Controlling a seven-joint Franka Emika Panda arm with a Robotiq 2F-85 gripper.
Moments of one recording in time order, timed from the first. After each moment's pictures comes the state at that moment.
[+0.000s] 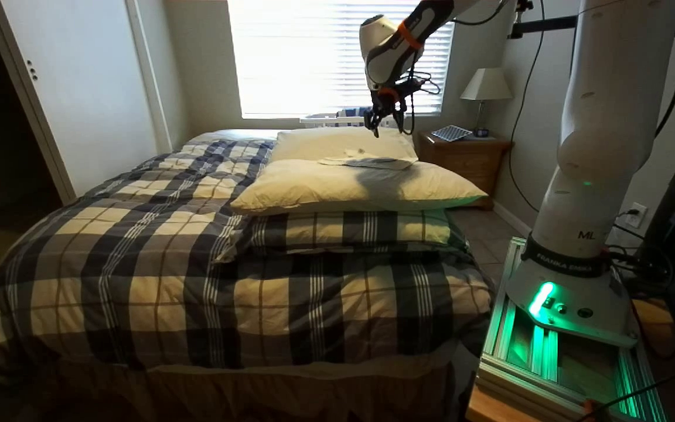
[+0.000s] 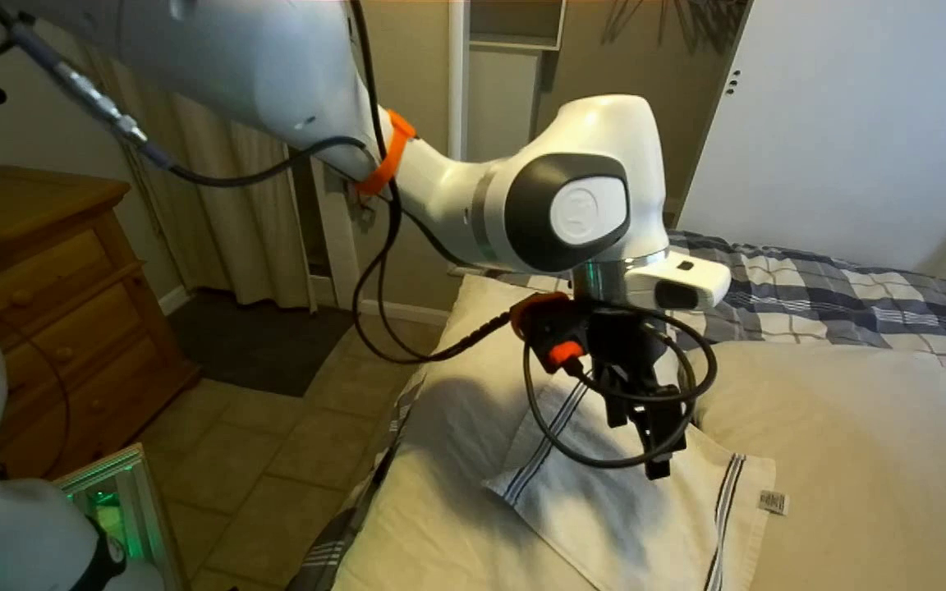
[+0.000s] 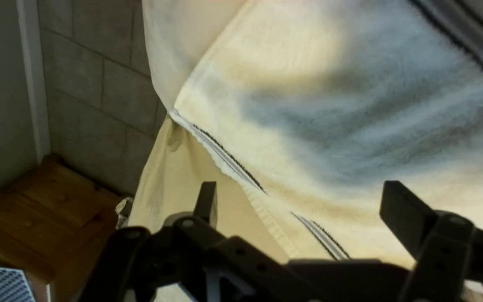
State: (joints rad) arm -0.14 0.16 -0.31 -2.01 -0.47 2.27 0.43
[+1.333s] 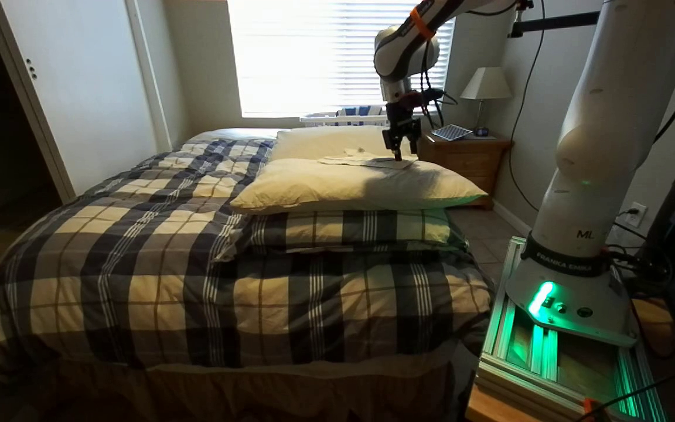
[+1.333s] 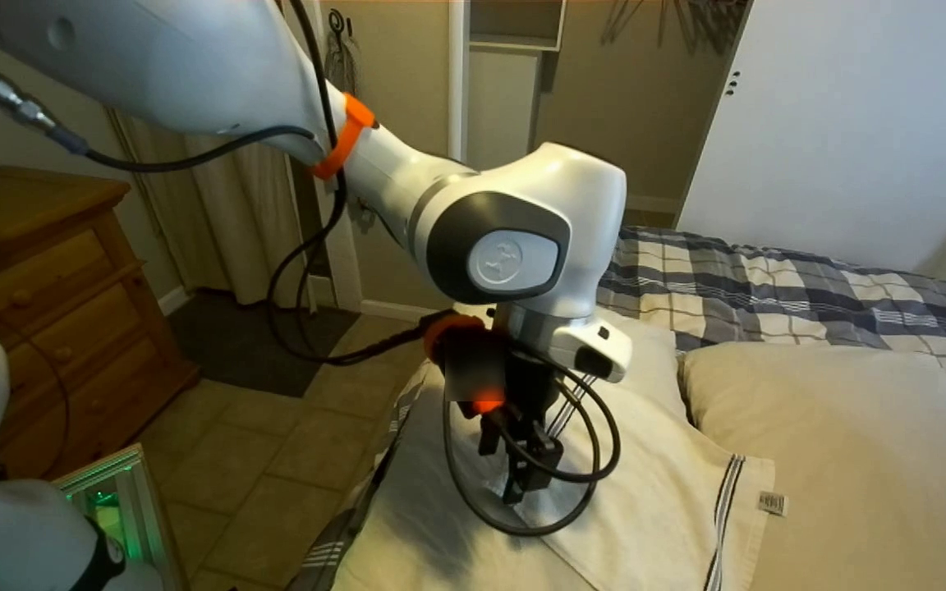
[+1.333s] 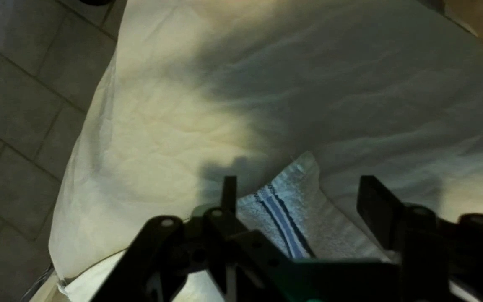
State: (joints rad) arm -0.18 0.03 -0.26 -2.22 -0.20 2.06 0.05
